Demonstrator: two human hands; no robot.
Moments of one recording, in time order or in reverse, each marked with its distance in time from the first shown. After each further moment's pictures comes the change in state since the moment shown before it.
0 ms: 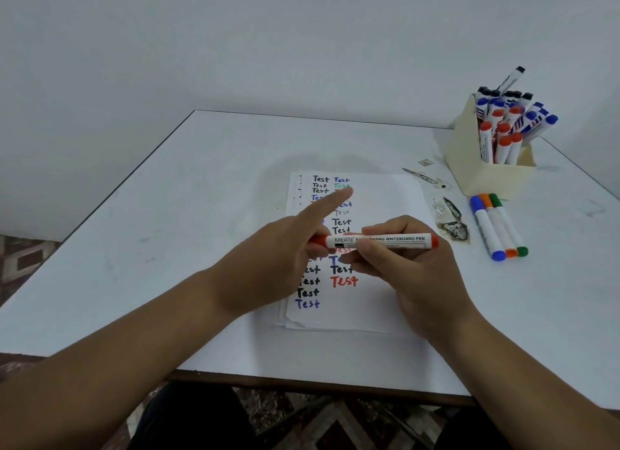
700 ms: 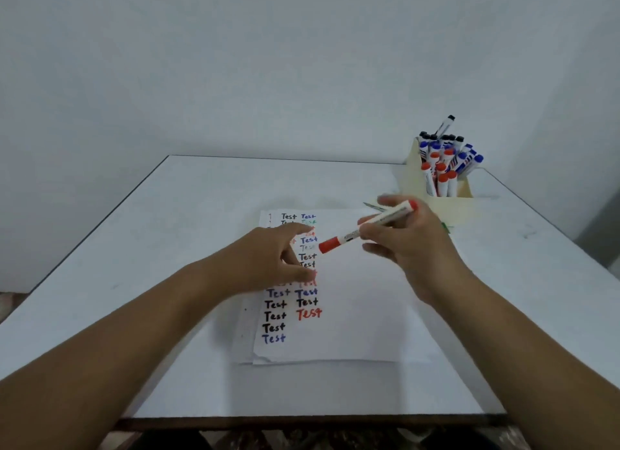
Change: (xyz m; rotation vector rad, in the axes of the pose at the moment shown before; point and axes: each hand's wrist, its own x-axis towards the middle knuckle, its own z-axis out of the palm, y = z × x) left_hand 0.057 -0.008 -0.013 0.101 -0.286 -0.315; right_hand 0.048 -0.052 -0.042 -0.126 0.190 0.116
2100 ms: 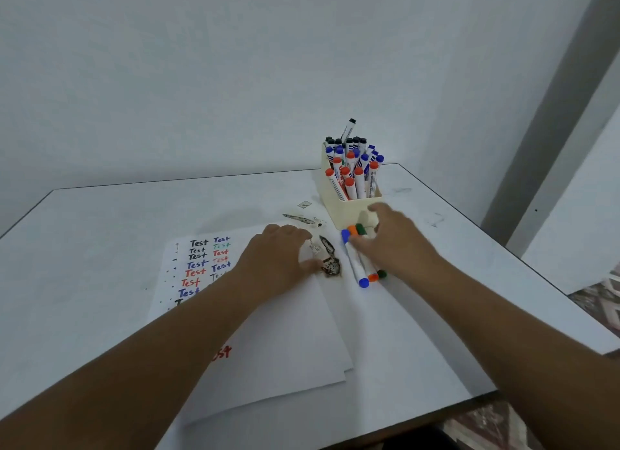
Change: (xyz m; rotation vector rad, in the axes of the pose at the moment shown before) left_hand 0.122 0.094 0.080 0.357 0.166 0.149; right_hand 0.056 0.031 -0.132 -1.085 0.226 -0.006
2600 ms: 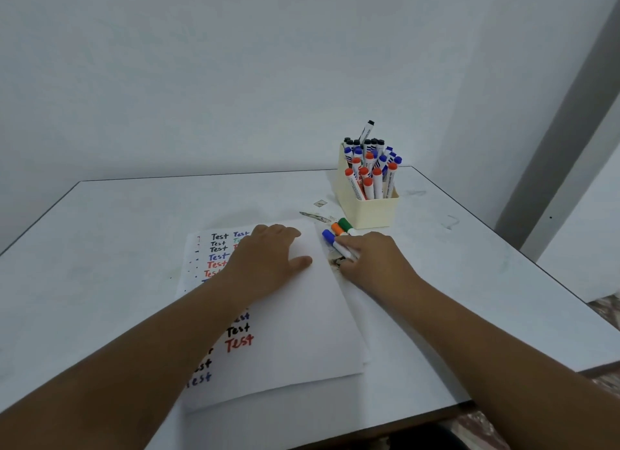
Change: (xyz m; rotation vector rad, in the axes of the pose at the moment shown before) left_hand -0.022 -0.039 -0.005 0.005 0.024 -0.051; right_hand -0.019 -0.024 0.046 0.004 -0.095 -0.133
